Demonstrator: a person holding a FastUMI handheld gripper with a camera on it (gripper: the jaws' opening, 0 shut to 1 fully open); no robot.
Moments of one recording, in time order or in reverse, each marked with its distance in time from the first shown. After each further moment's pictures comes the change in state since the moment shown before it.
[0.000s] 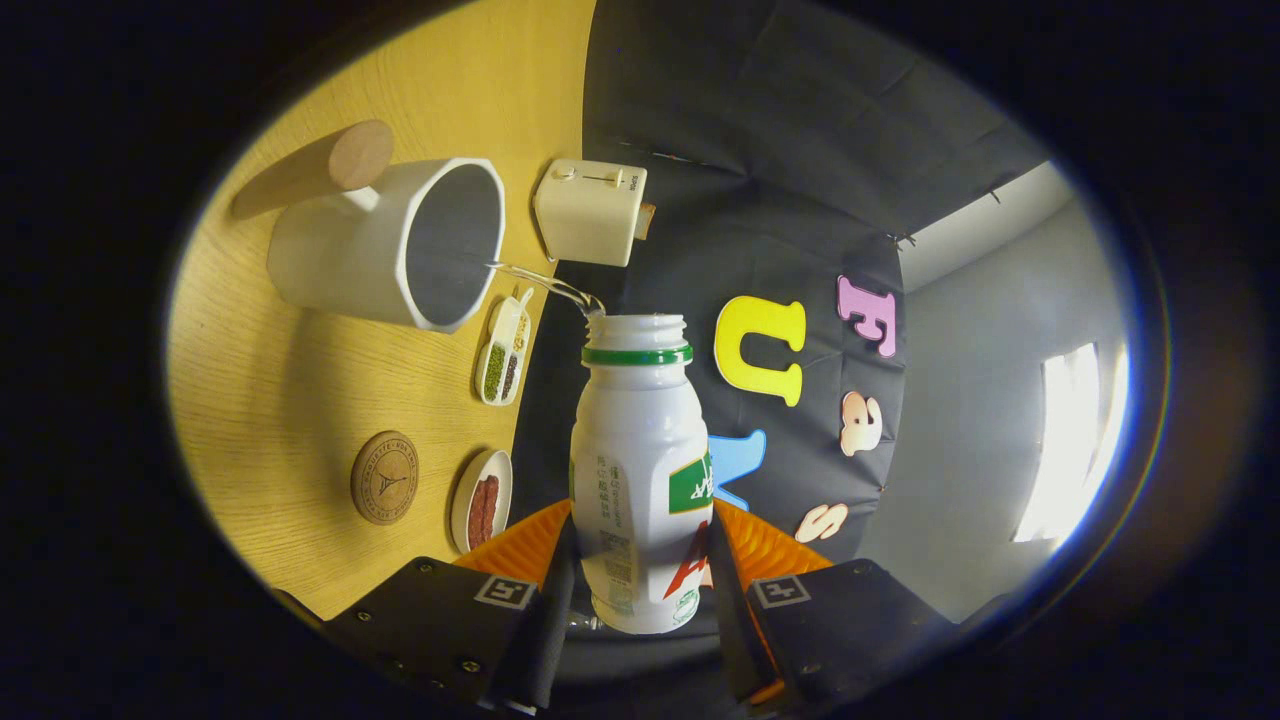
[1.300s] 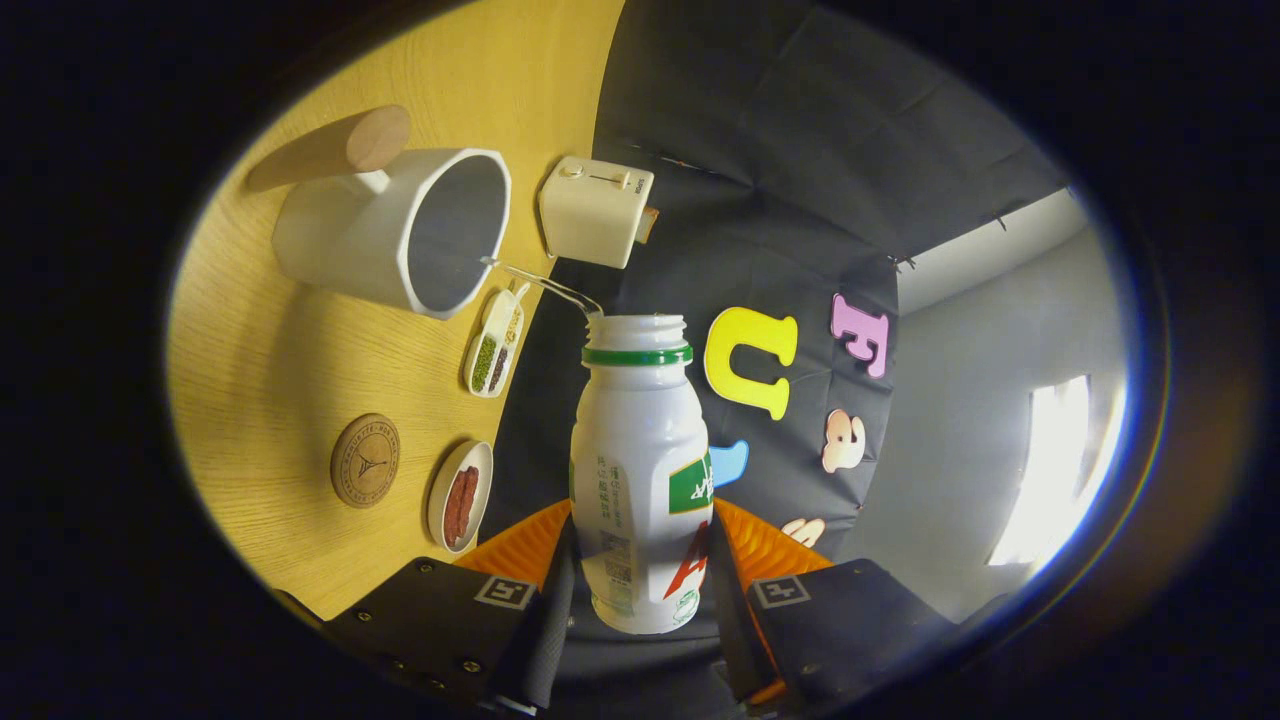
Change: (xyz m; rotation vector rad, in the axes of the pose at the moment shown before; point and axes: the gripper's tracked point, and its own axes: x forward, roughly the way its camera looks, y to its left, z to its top) arm 0.003 -0.006 -0.002 -0.084 -0.019 -0.047
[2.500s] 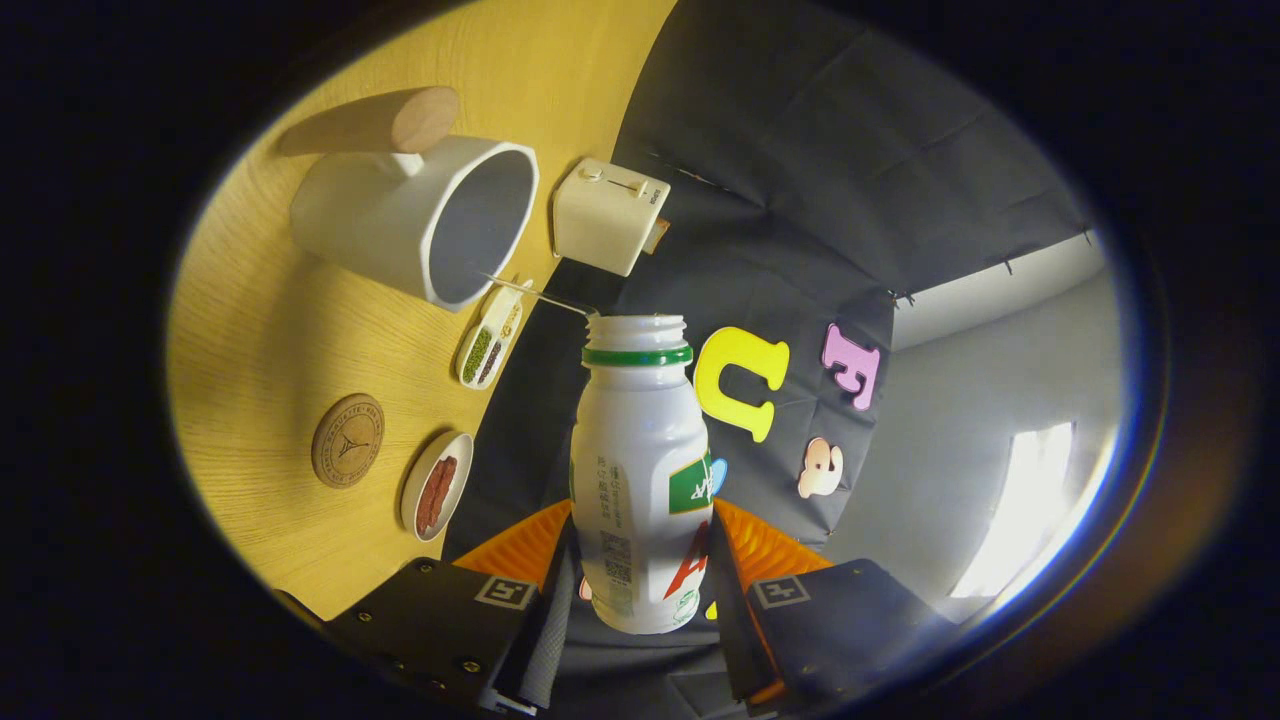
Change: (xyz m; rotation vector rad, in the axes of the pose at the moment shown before) arm 0.002 -0.008 0.001 -0.114 -0.036 -0.037
